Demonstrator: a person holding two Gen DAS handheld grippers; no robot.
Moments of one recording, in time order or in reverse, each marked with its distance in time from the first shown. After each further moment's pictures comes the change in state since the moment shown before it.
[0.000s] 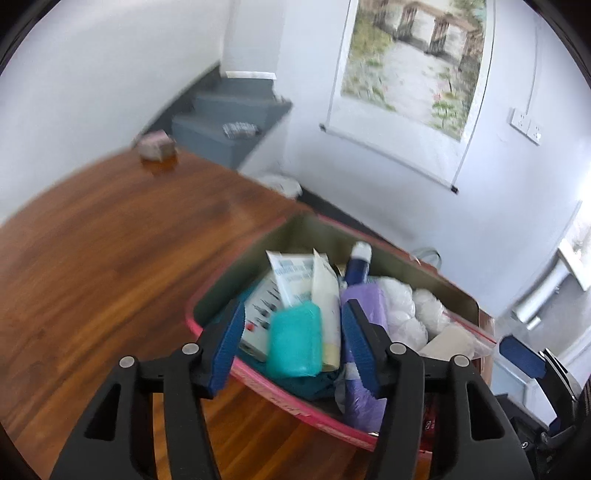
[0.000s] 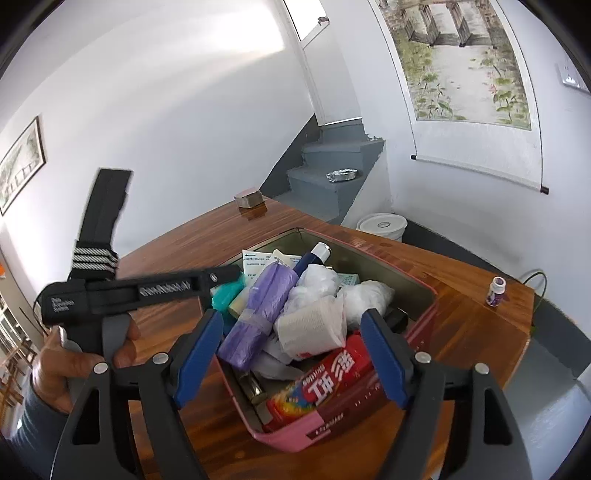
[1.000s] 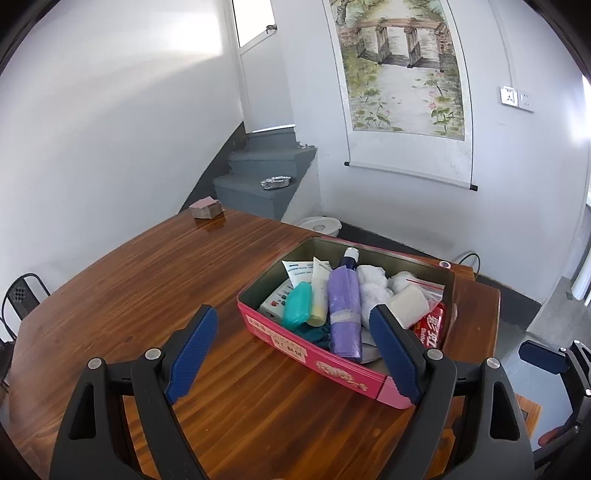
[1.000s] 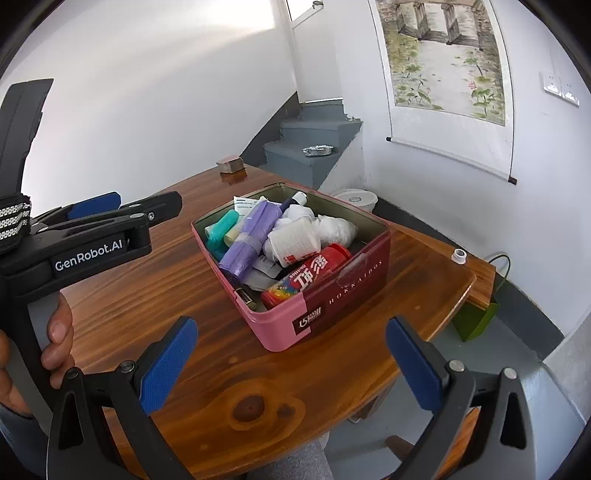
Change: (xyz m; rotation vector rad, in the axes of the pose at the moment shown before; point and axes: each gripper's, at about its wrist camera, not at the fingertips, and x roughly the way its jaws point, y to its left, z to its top) left arm -0.092 -0.065 -0.045 0.151 -0.156 0.230; right arm -0.049 0.018 -0.044 -0.031 0.100 -0.134
